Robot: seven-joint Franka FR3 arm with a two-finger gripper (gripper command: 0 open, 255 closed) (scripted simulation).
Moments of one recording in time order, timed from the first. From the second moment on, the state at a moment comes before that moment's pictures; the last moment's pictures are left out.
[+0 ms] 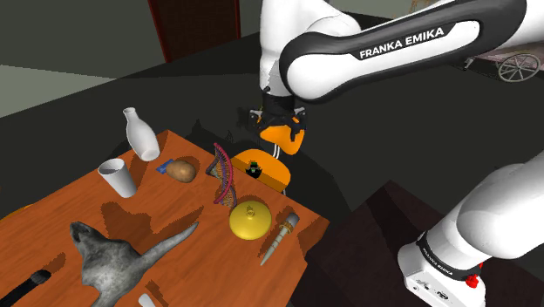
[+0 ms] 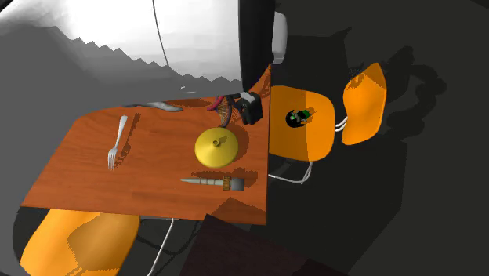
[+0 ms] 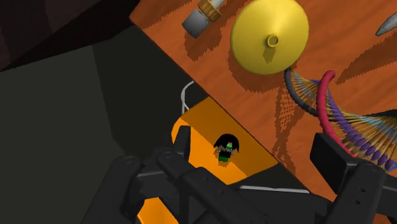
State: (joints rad) arm -0.05 -0.20 0.53 -2.18 0.03 2.05 0.97
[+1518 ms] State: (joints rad) arm 0.11 0.48 0.54 -1.64 -0.35 2.09 1.56
